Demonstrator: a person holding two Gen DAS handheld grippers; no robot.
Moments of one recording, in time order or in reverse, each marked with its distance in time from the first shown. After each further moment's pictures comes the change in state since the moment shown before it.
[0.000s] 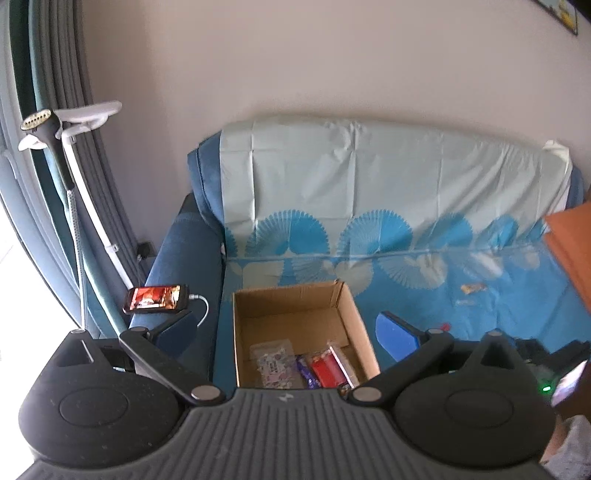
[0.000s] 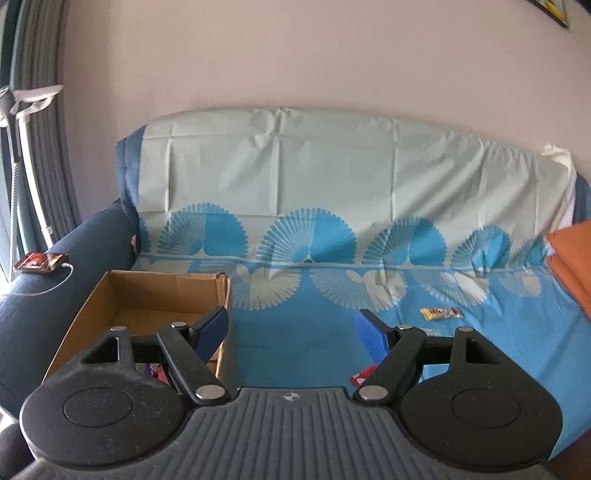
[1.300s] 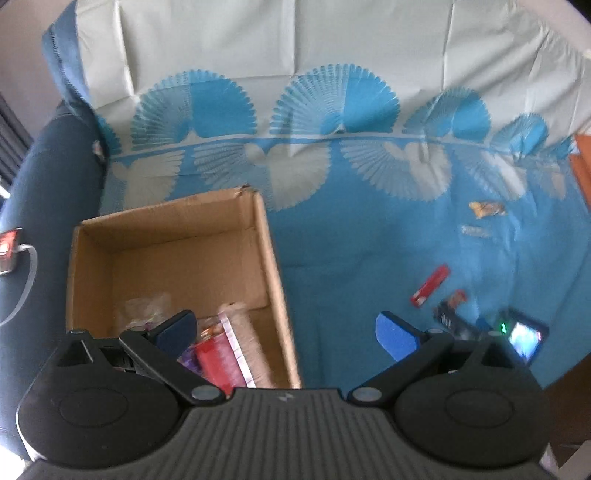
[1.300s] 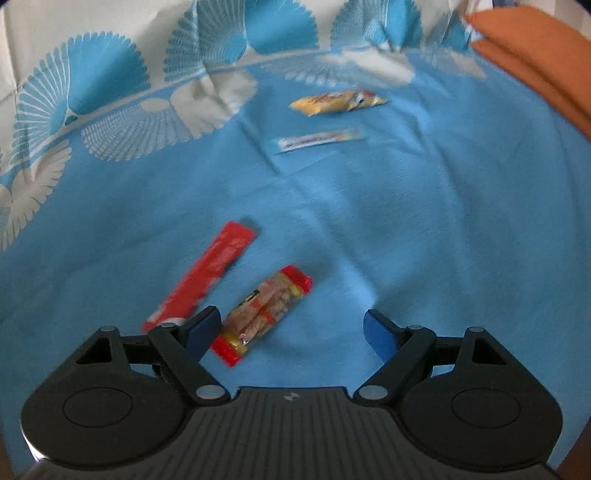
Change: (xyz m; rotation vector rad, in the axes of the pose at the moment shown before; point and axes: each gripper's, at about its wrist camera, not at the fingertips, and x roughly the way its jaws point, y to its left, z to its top) left arm 0.338 -0.170 0.016 0.022 0.441 -0.084; right arm 0.322 -0.206 -0.162 0.368 0.424 -0.329
